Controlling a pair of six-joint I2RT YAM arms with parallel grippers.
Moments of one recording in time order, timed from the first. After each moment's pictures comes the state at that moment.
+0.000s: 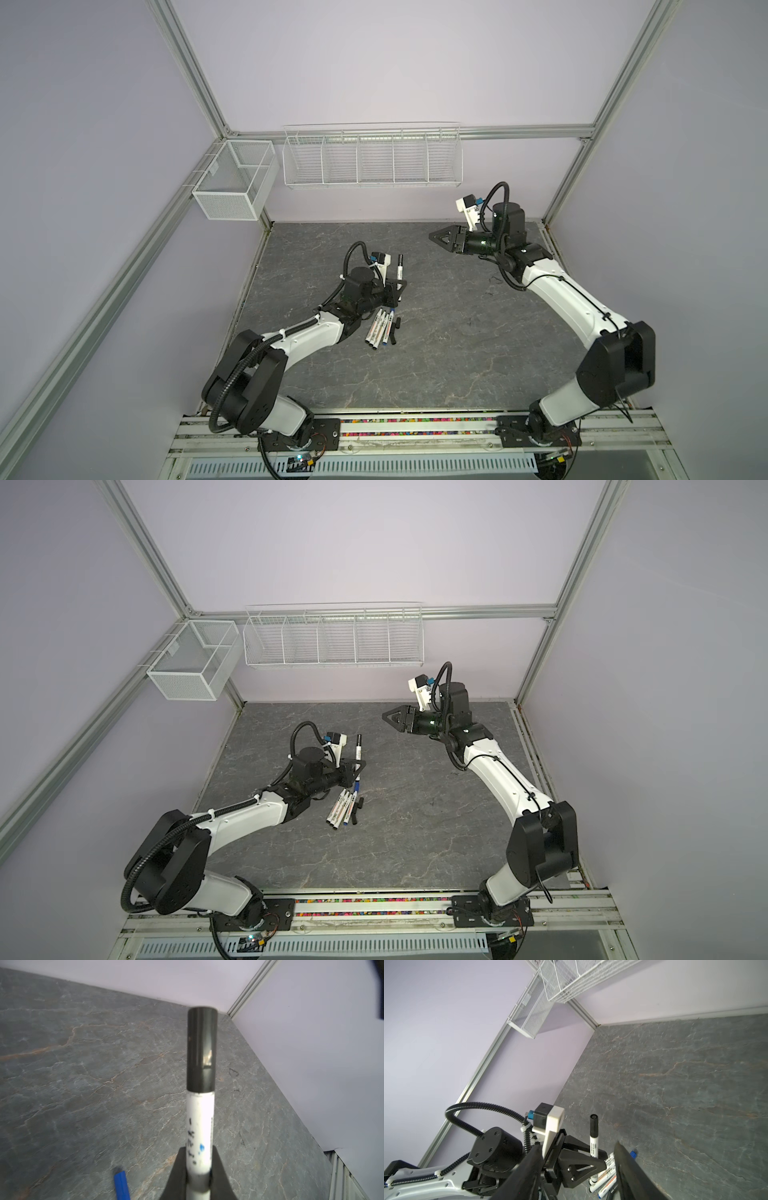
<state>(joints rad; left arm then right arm) -0.60 1.51 0.79 0.31 0.24 -0.46 0.35 1.56 1.37 -0.18 -0.73 0.57</state>
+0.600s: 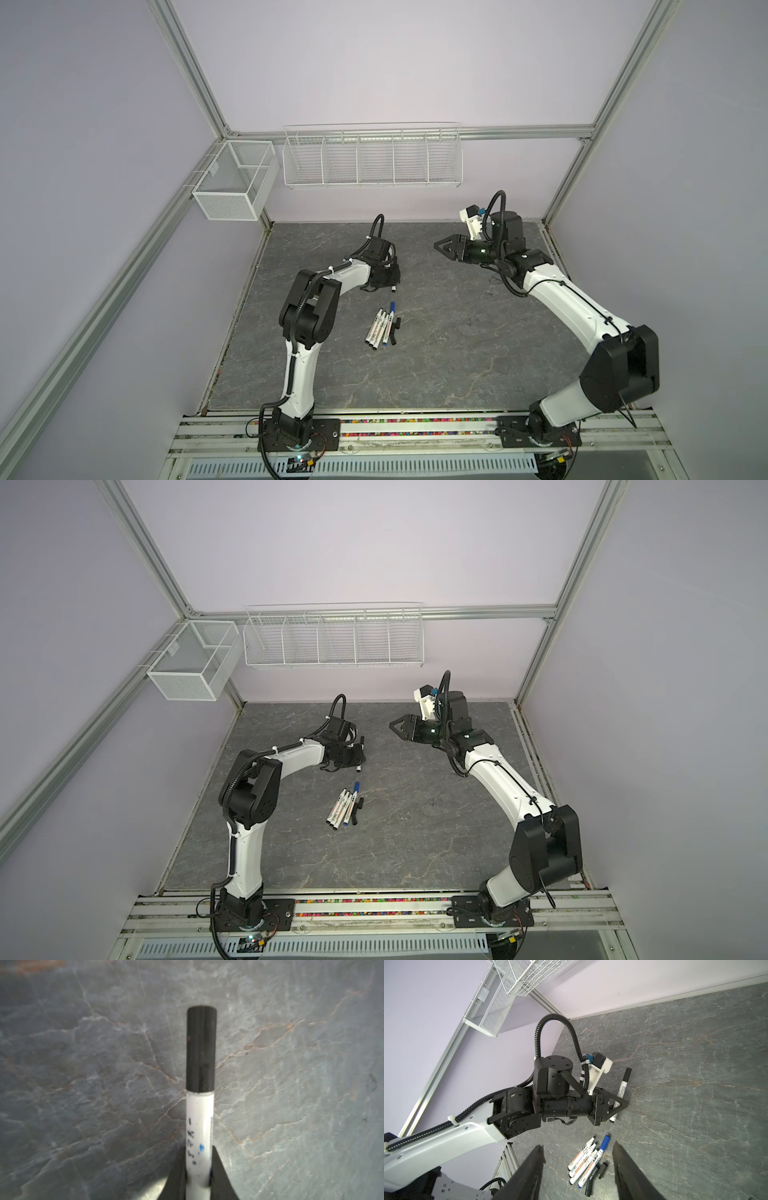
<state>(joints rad) -0.49 2.15 1.50 -0.34 0.25 -0.46 0.35 1.54 1.31 -0.28 -0.60 0.52</state>
